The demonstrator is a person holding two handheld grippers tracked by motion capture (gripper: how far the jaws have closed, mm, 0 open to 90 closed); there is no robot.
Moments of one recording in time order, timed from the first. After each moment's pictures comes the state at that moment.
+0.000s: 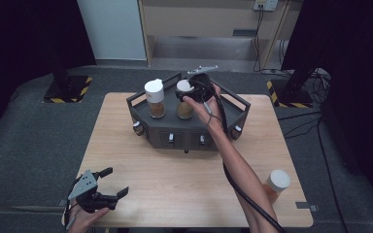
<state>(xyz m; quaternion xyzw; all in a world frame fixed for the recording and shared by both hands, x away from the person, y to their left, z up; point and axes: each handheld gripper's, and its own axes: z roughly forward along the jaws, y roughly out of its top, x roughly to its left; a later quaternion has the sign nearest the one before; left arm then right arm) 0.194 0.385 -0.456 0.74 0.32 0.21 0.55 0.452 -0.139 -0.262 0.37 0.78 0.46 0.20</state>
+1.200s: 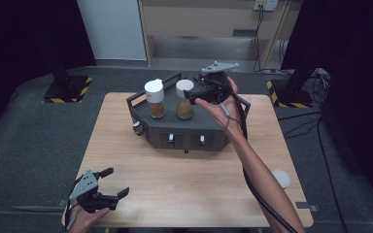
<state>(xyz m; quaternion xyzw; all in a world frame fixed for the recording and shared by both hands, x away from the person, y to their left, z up) 0.195 0.384 -0.456 0.74 0.32 0.21 0.55 0.399 -0.185 -0.226 0.33 0.77 0.49 0.23</state>
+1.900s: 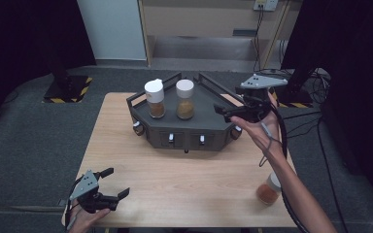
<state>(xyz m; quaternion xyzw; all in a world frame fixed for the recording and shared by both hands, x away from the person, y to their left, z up) 0.195 0.383 -0.456 0.74 0.32 0.21 0.55 0.323 -0.269 -0.215 0.31 0.77 0.50 0.24</state>
